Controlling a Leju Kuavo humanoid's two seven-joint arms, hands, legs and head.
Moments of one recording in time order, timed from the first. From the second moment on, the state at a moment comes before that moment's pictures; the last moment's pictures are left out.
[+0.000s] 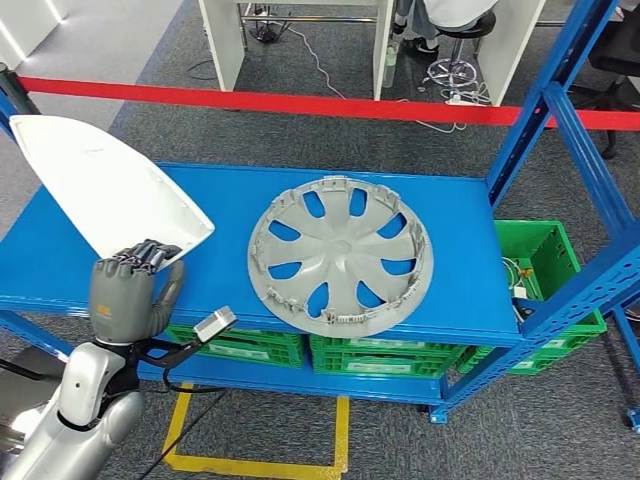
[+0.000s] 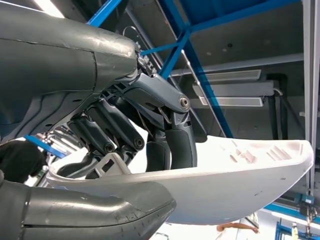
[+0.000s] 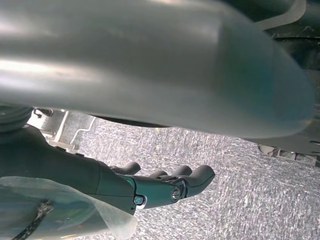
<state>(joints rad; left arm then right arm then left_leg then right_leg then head) -0.15 0.23 -0.42 -1.49 -1.32 0.57 0.02 0.03 -0.45 1.51 -1.03 -1.37 -0.70 -0.18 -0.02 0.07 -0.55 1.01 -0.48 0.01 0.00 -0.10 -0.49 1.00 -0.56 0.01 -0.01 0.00</state>
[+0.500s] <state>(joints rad) -0.14 0.24 -0.41 -1.49 -1.31 0.55 0.03 0.03 -0.44 1.51 -1.03 -1.38 -0.70 -0.18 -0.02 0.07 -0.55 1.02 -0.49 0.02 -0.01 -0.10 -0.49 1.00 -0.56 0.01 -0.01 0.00</state>
